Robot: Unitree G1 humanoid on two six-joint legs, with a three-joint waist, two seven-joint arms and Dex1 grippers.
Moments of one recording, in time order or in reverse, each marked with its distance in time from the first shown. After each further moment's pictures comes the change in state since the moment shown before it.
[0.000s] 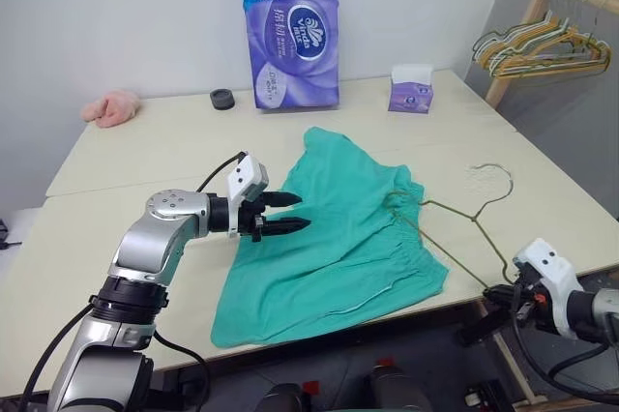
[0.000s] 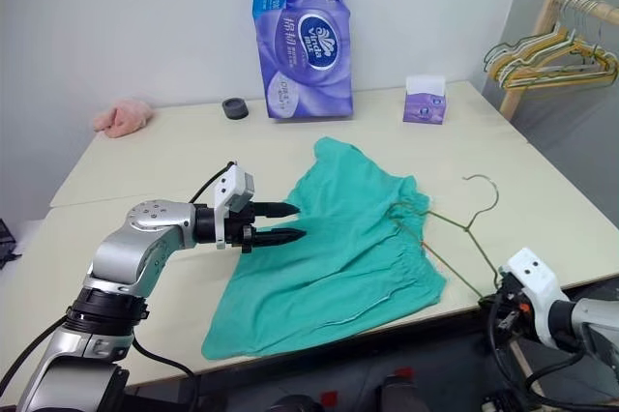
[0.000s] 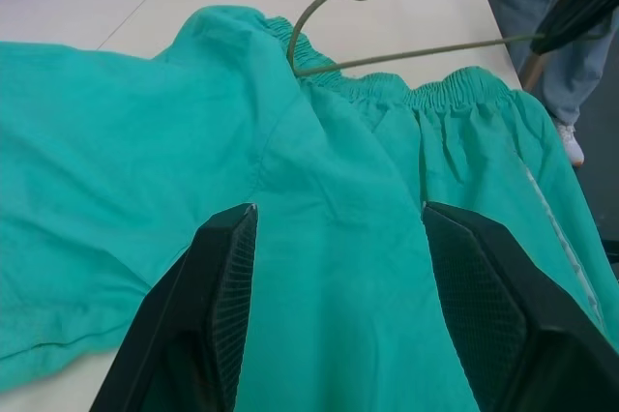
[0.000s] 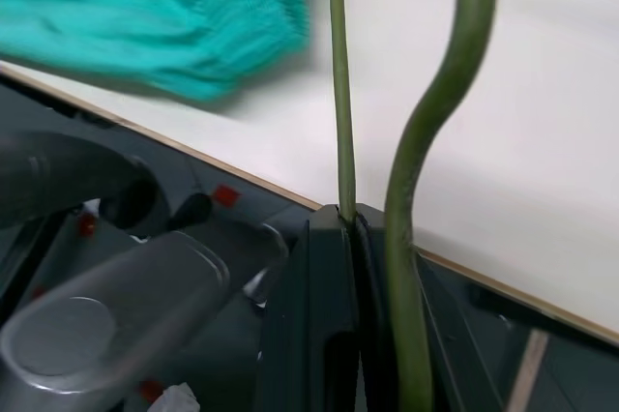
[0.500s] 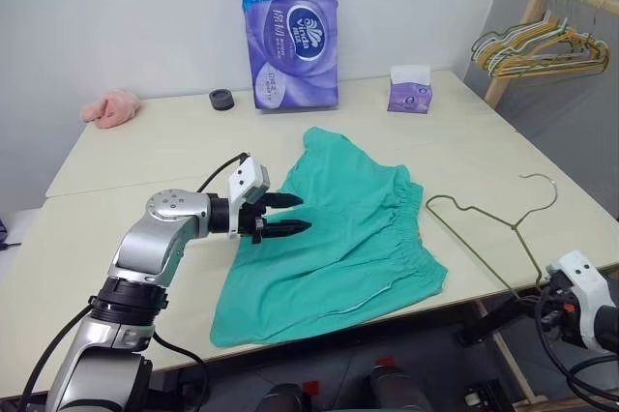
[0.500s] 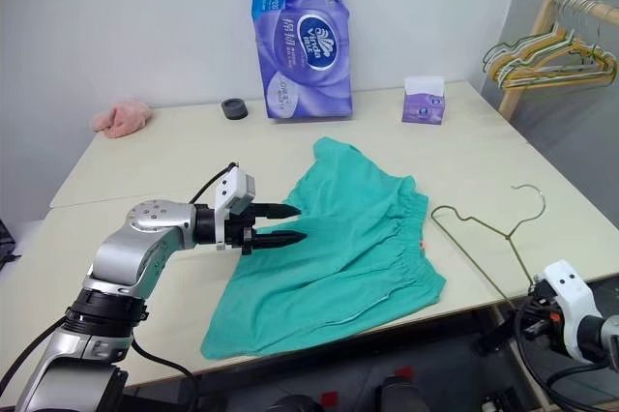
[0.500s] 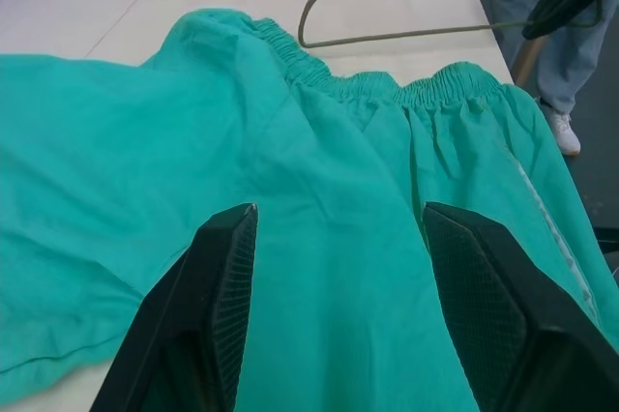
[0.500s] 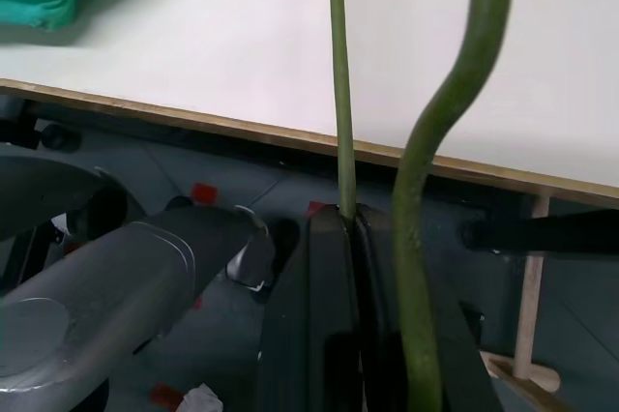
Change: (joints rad) left arm -0.002 -0.001 -0.007 -0.002 0.009 -0.022 0.001; right arm 0.029 0.035 -0.023 0.110 0.002 -0.032 -0.020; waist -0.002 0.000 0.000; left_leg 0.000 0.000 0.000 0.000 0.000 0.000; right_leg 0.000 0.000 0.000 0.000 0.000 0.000
